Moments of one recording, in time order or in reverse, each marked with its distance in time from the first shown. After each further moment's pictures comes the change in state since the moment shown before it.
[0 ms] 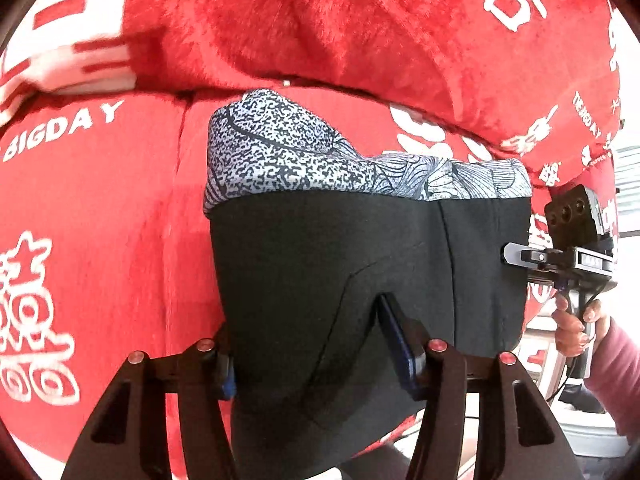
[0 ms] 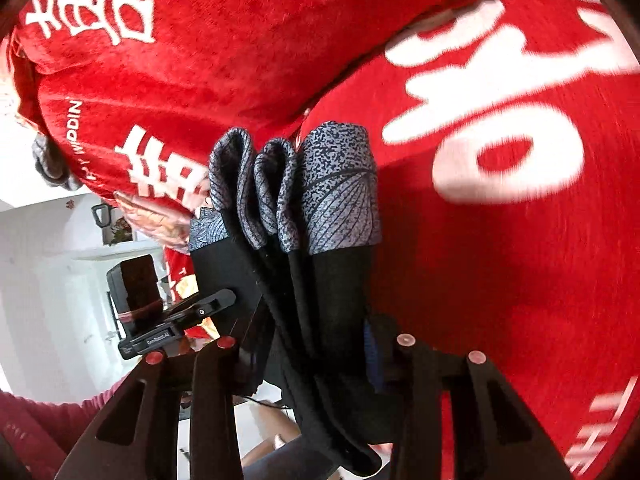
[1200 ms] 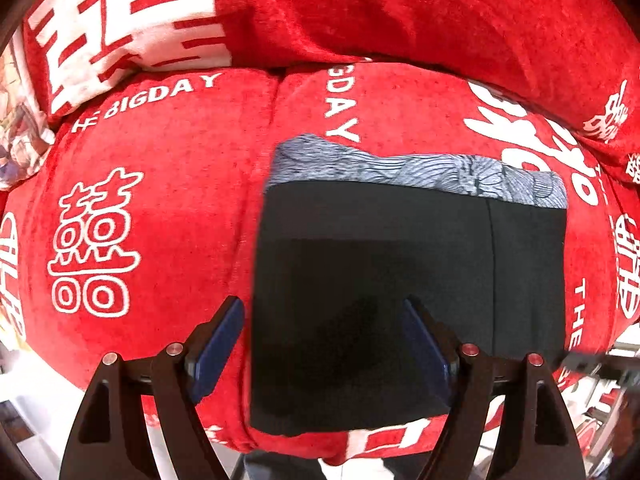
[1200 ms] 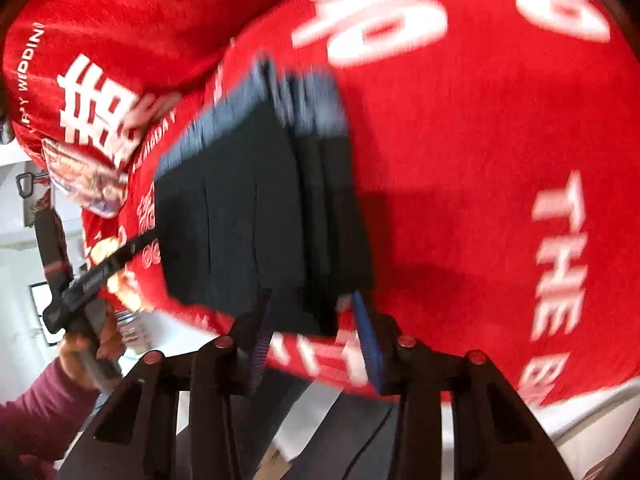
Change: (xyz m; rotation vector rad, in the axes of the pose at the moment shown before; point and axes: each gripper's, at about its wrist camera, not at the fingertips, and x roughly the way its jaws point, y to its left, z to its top) left arm 0.012 -0.008 -0.058 -0.071 -0.075 0.389; right arm -0.010 -0.024 -0.118 0.011 0.068 -0.338
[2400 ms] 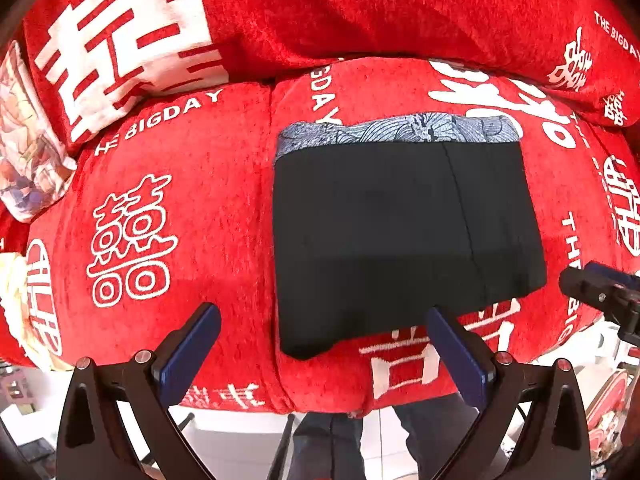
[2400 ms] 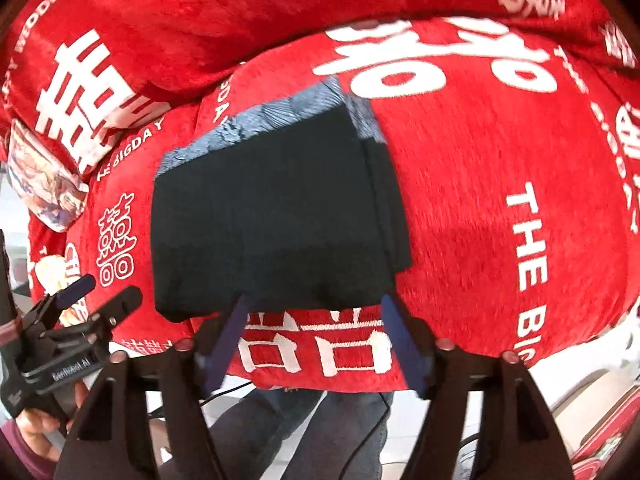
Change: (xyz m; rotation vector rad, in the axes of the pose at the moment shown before) left arm -0.067 -0.005 -0.048 0.138 -0.002 0.052; right arm -0.014 0.110 -0.043 -0.049 -0.231 -0.334
